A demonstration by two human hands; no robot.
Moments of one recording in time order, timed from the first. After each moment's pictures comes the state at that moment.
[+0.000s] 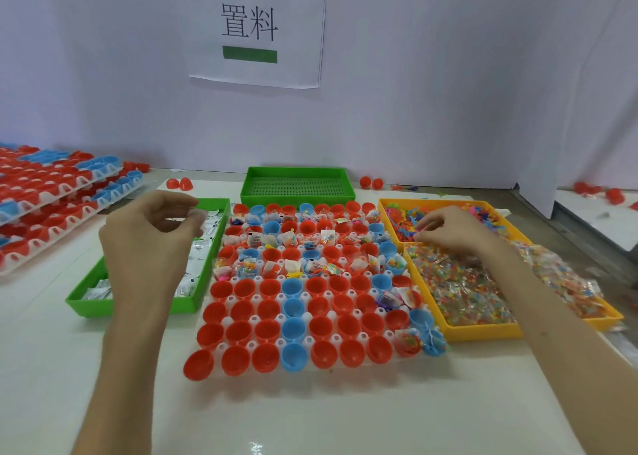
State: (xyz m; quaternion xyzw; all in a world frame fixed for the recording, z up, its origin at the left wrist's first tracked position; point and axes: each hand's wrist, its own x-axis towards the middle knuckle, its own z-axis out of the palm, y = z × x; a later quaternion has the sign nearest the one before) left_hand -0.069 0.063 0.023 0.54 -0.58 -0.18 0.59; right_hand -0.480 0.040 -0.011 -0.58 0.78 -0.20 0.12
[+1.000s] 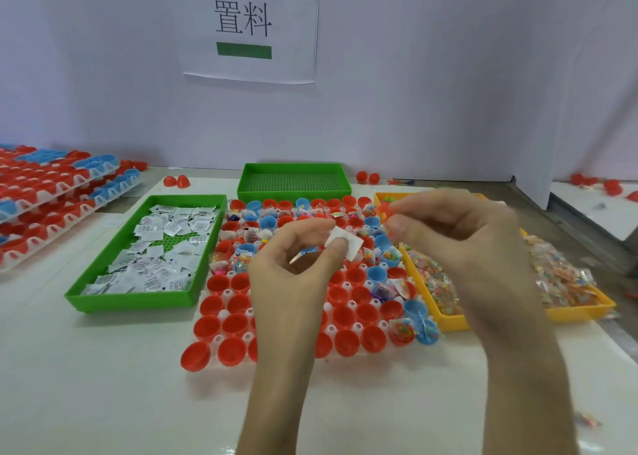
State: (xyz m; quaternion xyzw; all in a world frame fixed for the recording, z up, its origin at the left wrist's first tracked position) left_hand -0.183 0.142 0.012 0.35 -0.49 -0.48 0.63; right_hand -0.334 0.186 0.057 -0.57 0.49 -0.63 0.21
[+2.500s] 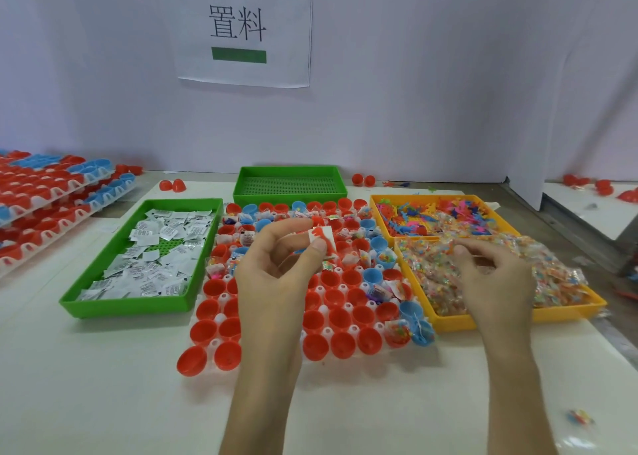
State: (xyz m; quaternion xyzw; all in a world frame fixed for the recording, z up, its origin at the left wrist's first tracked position) left_hand -0.175 0.141 0.010 0.35 -0.48 -0.51 0.62; right_hand -0.408 0.166 -0.029 -0.37 0.74 -0.56 -0.02
